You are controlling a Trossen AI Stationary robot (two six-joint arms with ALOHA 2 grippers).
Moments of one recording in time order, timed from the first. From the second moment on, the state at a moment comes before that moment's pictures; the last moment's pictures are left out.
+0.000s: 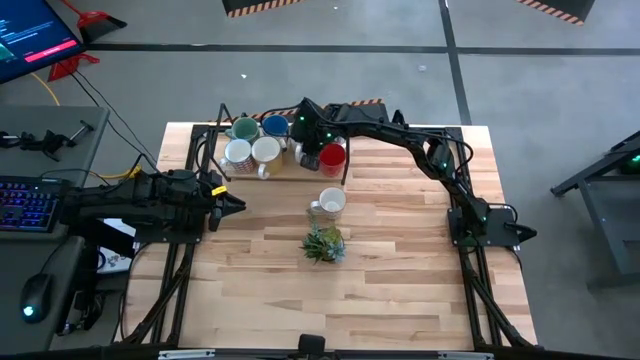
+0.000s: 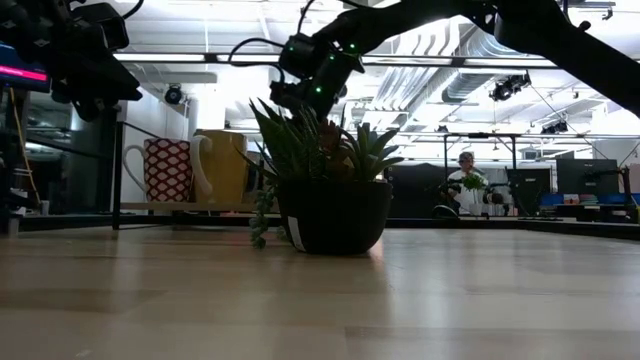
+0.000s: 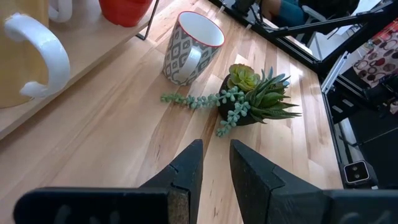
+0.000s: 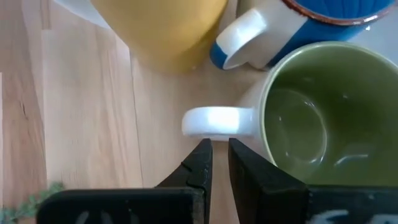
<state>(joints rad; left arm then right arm) 0.07 0.32 0.42 -0.58 0.02 -0.50 -0.40 2.31 2.22 -0.92 -0.09 -0.24</state>
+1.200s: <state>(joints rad) 0.07 0.32 0.42 -0.58 0.01 -0.50 -0.41 2.31 2.24 -0.89 -0.05 -0.24</state>
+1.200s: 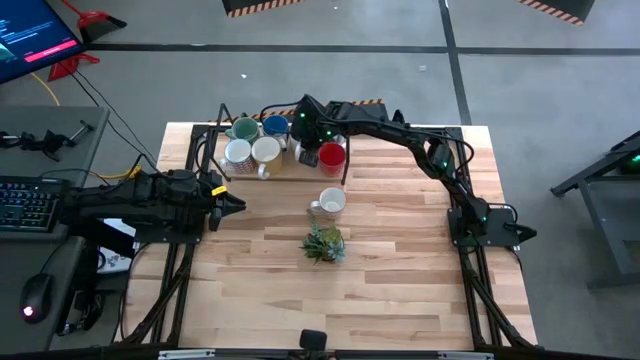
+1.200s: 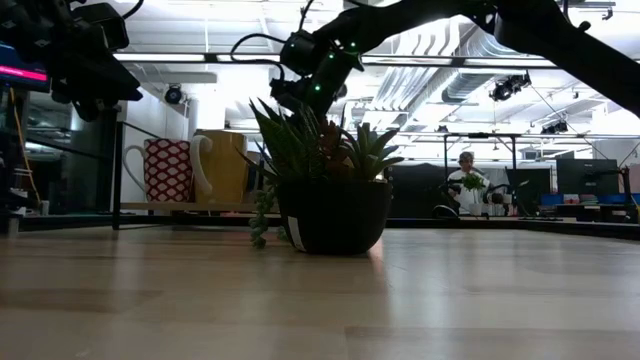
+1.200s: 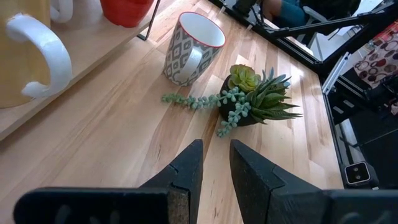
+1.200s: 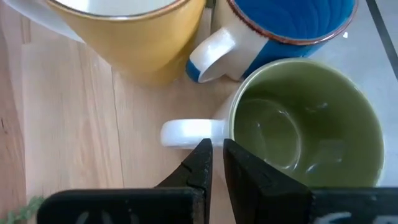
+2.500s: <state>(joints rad) 0.07 0.32 0.42 -0.58 0.01 -0.50 -0.41 2.35 2.23 -0.88 -0.09 -0.25</state>
